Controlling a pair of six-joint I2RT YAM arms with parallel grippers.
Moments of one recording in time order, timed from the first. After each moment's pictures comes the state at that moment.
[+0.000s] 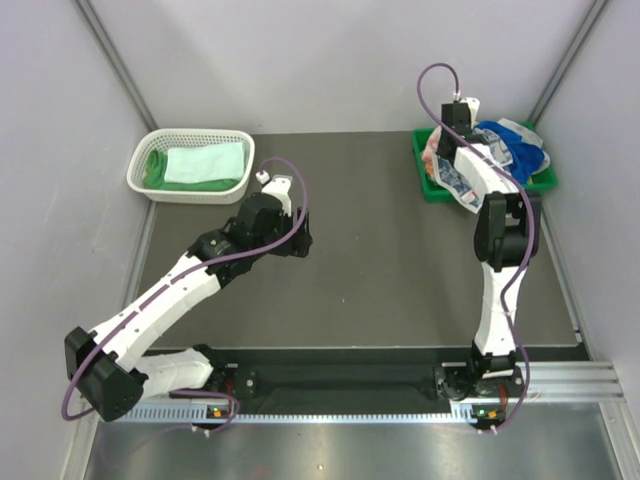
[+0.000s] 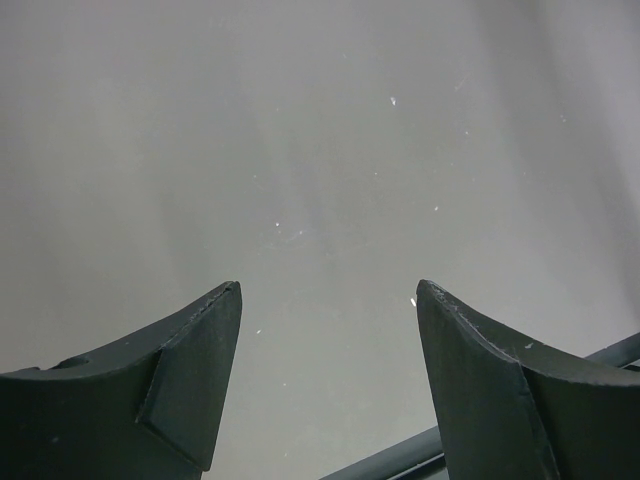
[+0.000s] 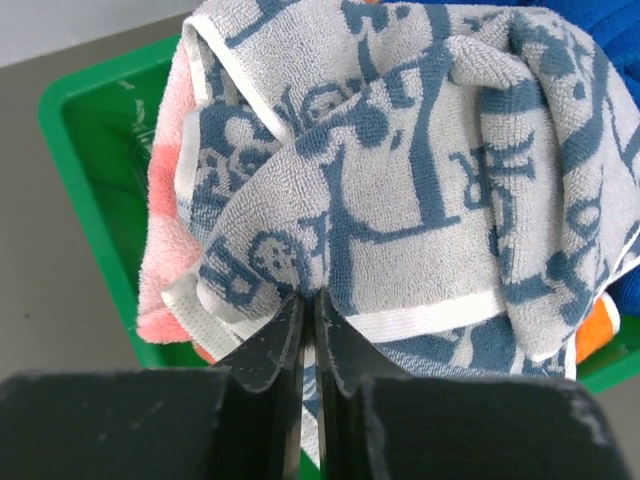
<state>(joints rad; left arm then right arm) -0.68 1.15 1.07 -0.55 -0.15 -0.39 0.10 2.21 1.92 -0.38 0.39 0.21</state>
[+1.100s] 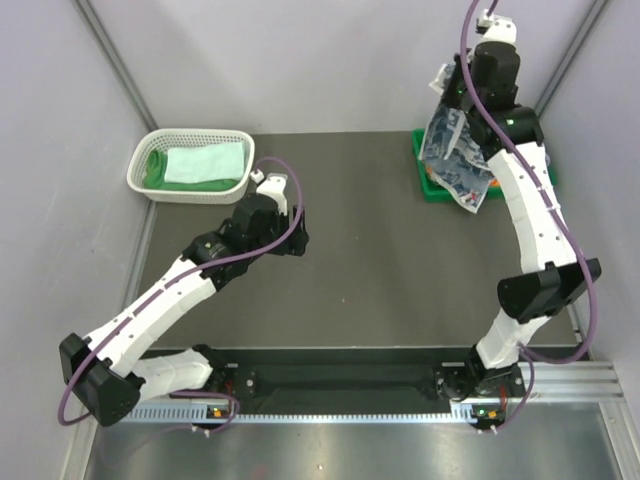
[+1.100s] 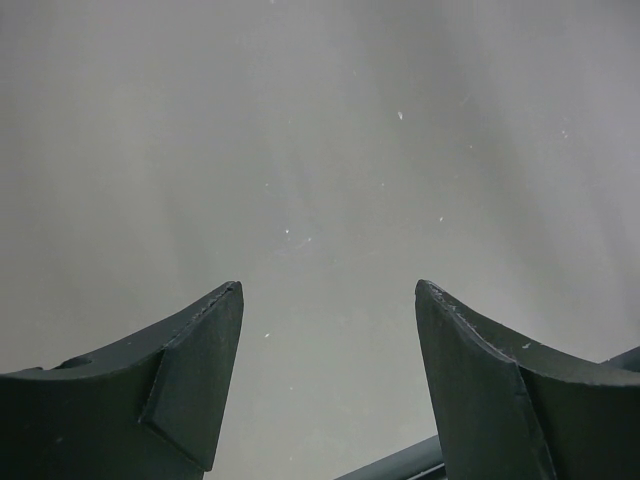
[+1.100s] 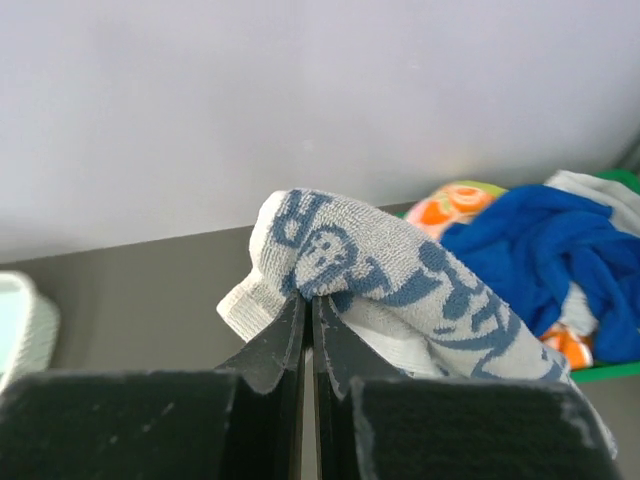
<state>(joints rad) -0.68 1.13 1.07 -0.55 -0.18 -0.39 0.23 1.73 2.08 -0.58 0.25 0.24</state>
